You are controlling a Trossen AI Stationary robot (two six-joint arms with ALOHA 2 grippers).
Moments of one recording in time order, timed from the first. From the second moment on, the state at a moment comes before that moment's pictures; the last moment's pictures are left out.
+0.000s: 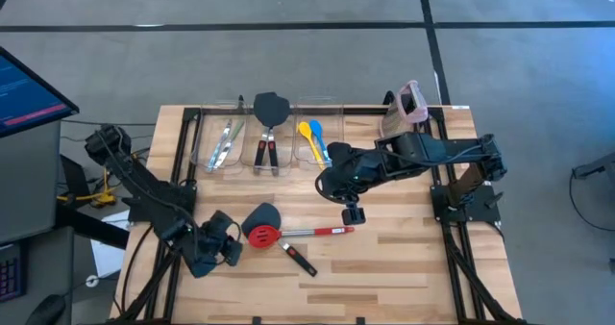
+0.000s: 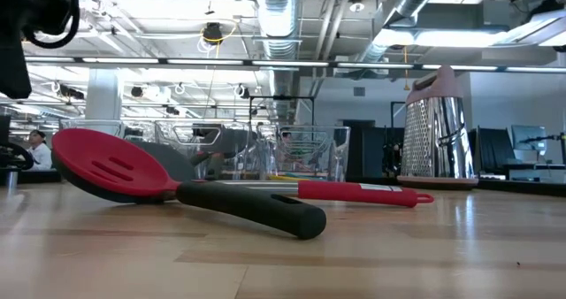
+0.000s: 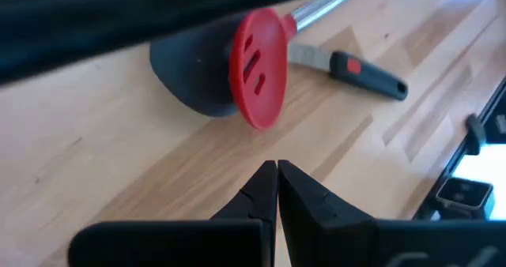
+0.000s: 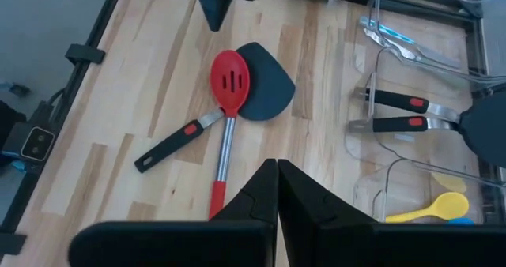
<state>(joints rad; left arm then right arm) -0.84 1.26 0.69 -0.55 -0.53 -1.80 0.21 1.74 2.03 -1.17 0.10 -0.06</state>
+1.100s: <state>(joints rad) -0.92 1.66 0.95 -0.36 -0.81 -1.86 0.01 1.68 2.03 -1.25 -0.08 -0.29</state>
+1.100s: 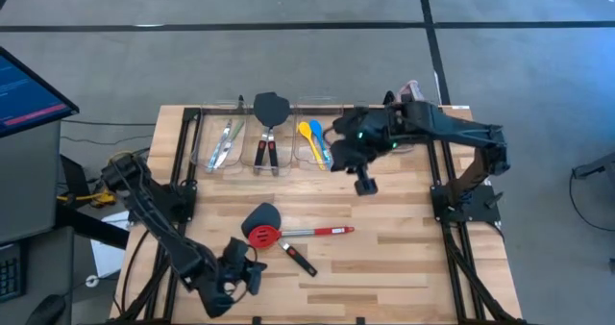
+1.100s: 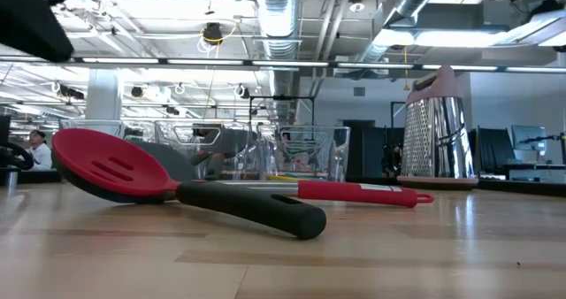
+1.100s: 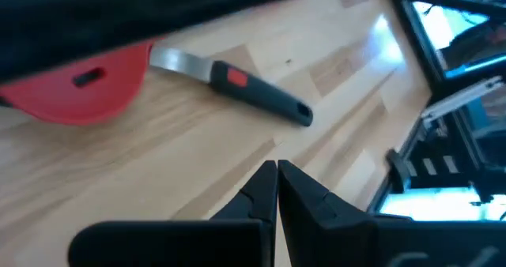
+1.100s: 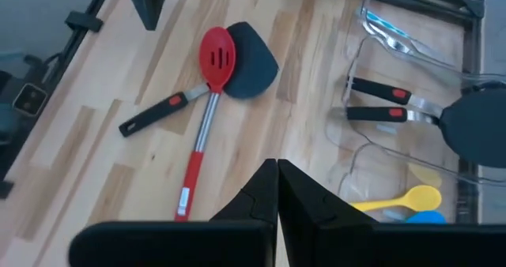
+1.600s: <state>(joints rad) -0.85 1.34 0.91 -0.84 -0.68 -1.89 -0.12 1.63 2.03 -1.33 -0.16 -0.32</state>
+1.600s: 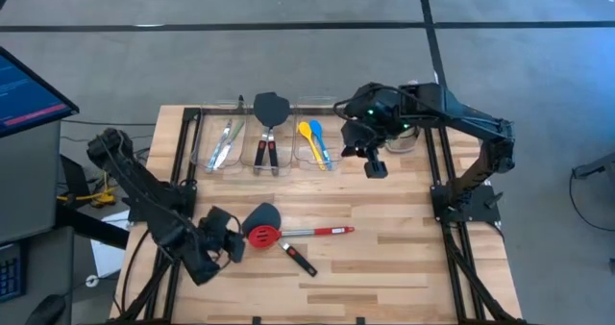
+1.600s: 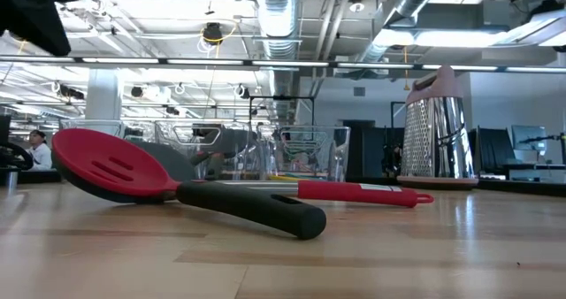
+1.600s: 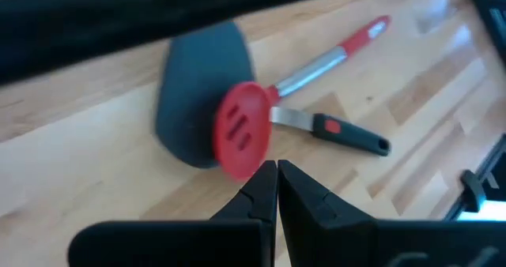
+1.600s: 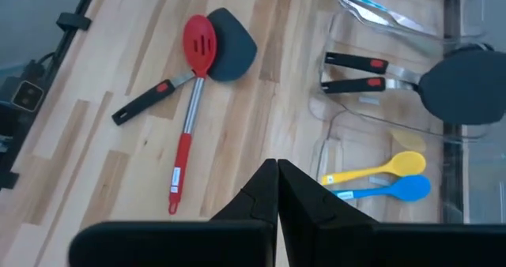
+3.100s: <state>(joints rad) -0.63 1.32 0.61 -0.34 -0.46 -1.78 -0.16 1.64 2.03 -1.33 -0.16 -0.32</state>
